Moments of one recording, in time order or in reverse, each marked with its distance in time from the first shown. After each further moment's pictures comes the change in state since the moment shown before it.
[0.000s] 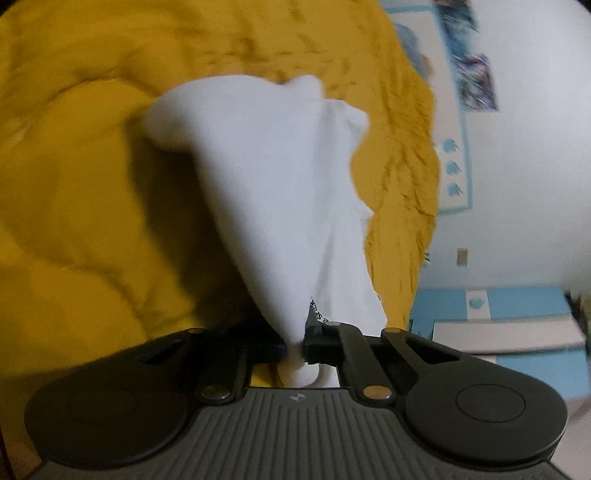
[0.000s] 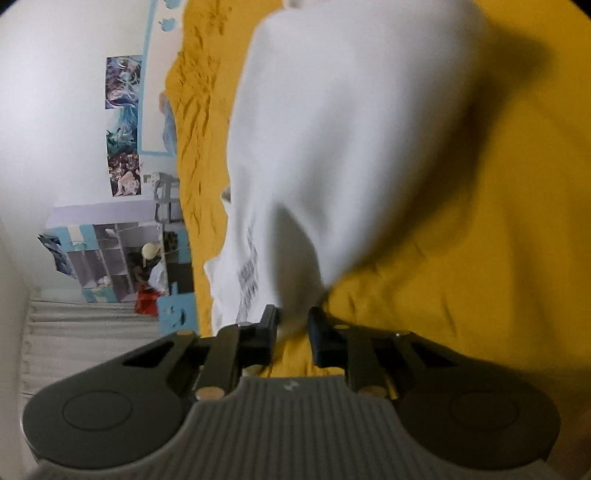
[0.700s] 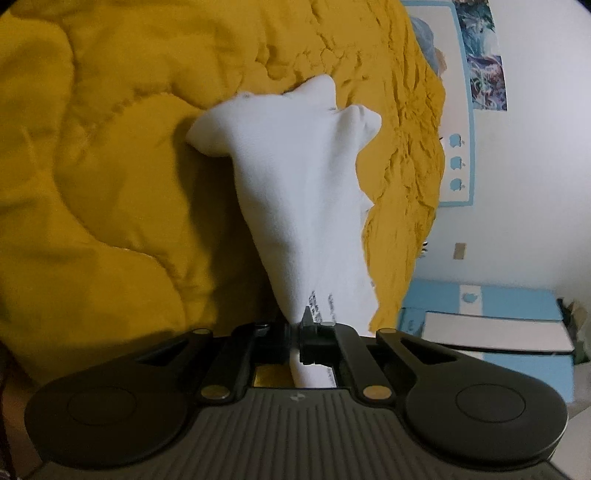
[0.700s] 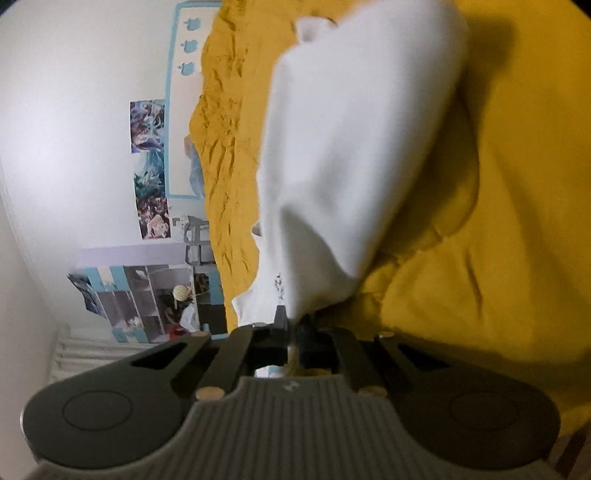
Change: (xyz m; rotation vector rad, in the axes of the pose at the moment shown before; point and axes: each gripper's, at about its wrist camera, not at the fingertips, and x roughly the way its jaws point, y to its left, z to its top) left arm -0.020 0.007 0.011 -0.017 0.067 0.011; right arm -0.004 0.014 -0.008 0.024 -0.173 0.088
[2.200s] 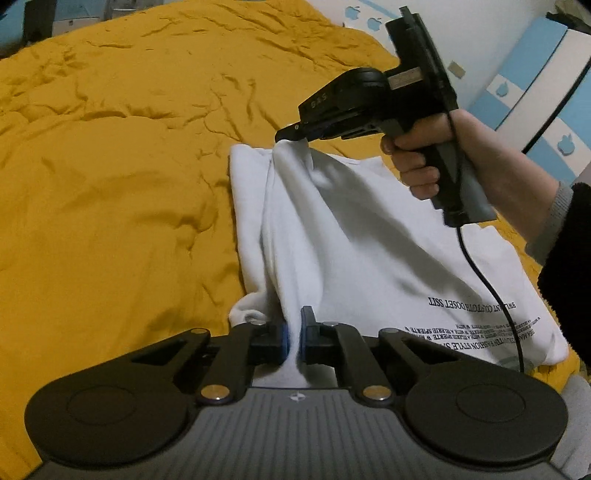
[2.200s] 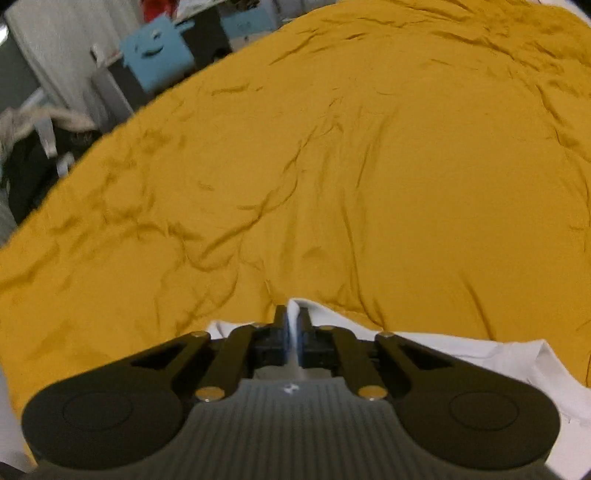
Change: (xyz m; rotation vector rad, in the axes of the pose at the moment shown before) left arm -0.004 -0.065 0.030 0.952 0.033 0.332; right arm 0.435 0.217 -0.080 -1.317 0.558 -0.393
